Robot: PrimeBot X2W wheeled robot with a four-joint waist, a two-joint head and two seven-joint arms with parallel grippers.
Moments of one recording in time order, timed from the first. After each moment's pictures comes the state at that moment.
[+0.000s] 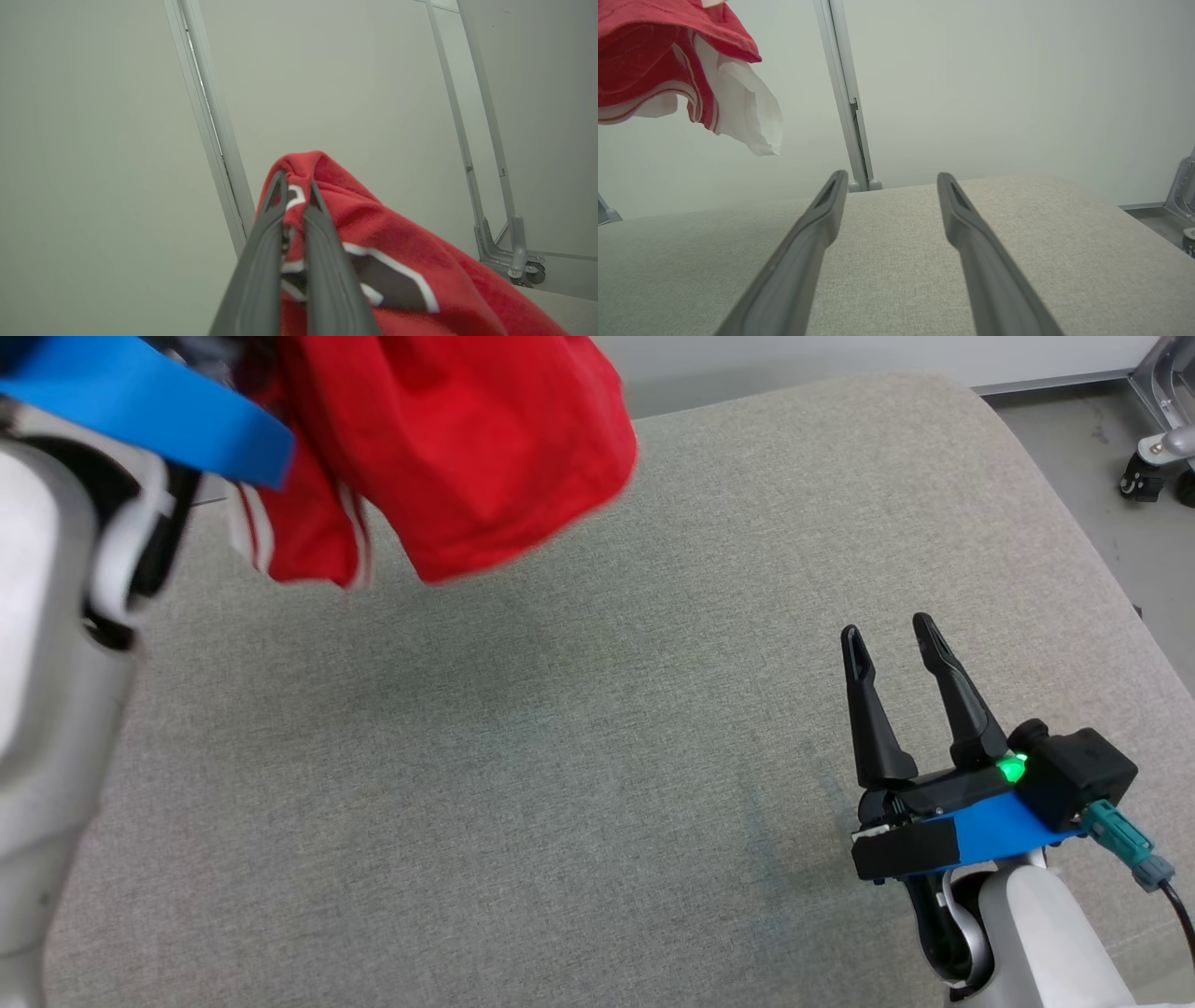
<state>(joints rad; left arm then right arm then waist) -1.01 0.48 -0.46 0.14 -0.44 -0.08 -0.03 -0.28 -0.05 0.11 0.17 0.24 0.13 -0.26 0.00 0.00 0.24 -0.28</state>
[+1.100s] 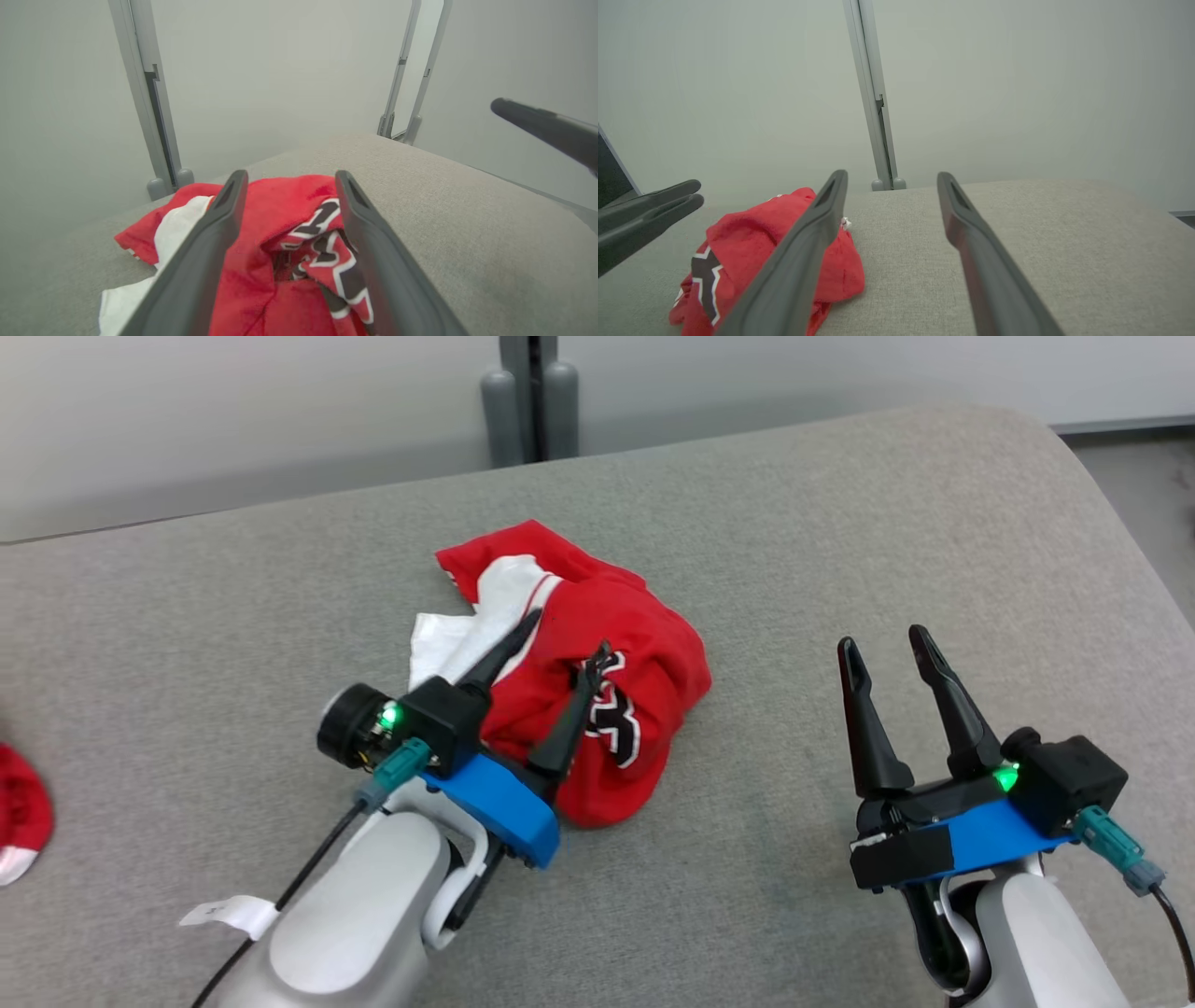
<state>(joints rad) -0.55 0.21 -0.72 0.42 -0.48 -0.07 -0.22 -0.27 -0.05 0.11 0.19 0.23 0.13 -0.26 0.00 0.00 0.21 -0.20</state>
